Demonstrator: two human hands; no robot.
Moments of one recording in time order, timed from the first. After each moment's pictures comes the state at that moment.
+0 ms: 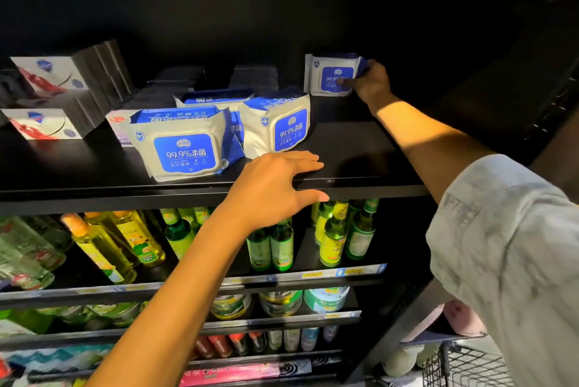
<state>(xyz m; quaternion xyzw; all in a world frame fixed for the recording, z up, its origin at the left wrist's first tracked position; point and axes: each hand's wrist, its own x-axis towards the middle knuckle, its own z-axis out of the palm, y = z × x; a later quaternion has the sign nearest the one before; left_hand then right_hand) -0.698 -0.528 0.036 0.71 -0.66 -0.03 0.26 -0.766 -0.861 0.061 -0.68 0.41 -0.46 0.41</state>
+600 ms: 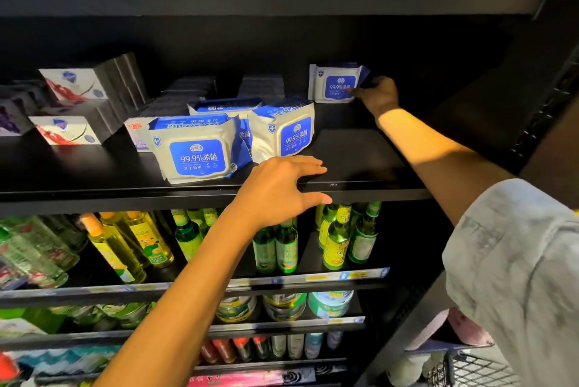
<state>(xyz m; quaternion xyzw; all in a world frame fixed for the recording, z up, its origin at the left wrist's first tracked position) -0.699 -0.527 0.037 0.70 -0.67 -0.03 0.26 -0.780 -0.858 0.064 -0.66 0.48 -0.44 0.37</state>
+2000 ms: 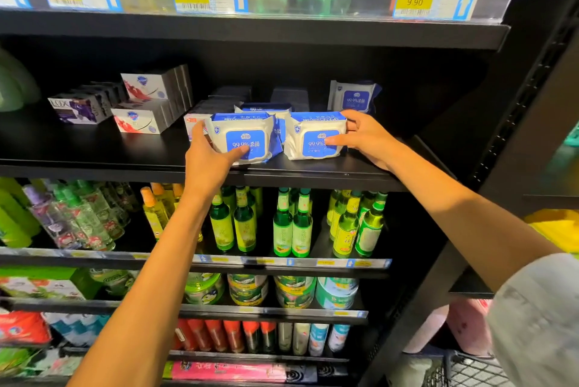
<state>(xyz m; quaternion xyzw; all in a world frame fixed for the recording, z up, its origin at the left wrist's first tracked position) -0.624 -0.431 0.049 0.72 -0.31 -0.04 0.62 -0.822 -0.683 0.073 -0.77 0.25 -0.27 0.53</state>
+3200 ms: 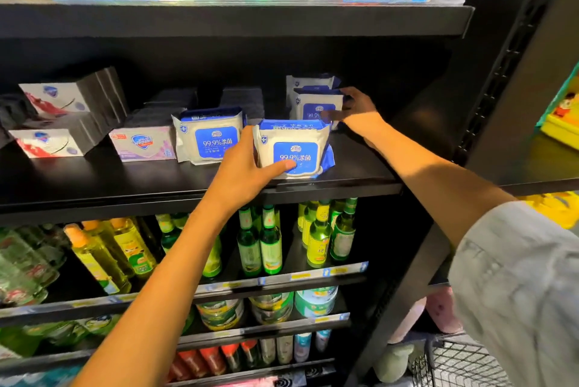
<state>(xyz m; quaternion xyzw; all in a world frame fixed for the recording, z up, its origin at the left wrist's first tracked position) -0.684 -0.528 0.048 0.68 -0.53 -0.13 0.49 -0.829 -0.804 0.063 -0.74 0.35 -0.40 0.41</state>
